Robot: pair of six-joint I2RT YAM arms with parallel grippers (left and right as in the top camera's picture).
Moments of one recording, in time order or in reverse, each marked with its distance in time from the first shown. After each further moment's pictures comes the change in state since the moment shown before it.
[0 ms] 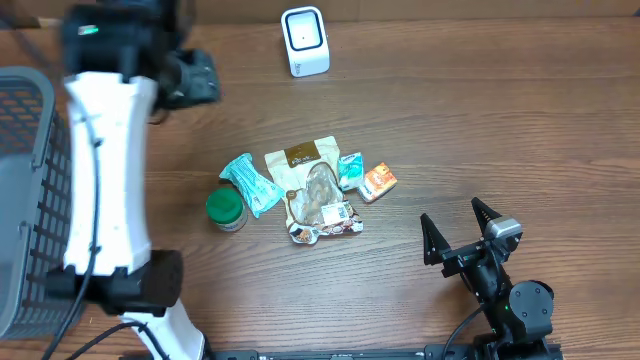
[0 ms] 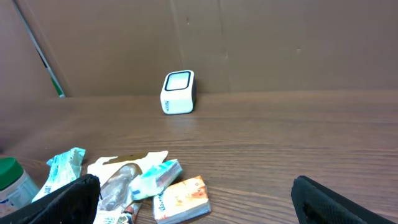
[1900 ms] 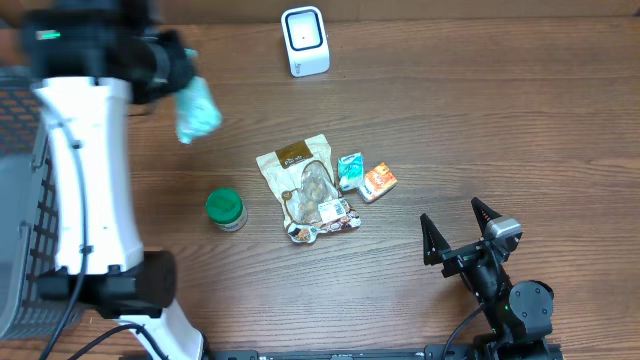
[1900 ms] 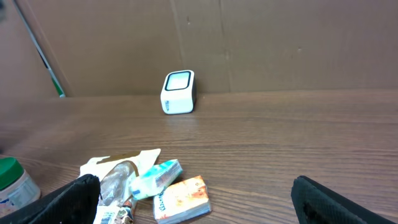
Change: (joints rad) left arm 0.007 -0.008 -0.073 0.136 0.125 -0.040; right arm 0.000 0.000 0.000 0.000 0.000 0.000
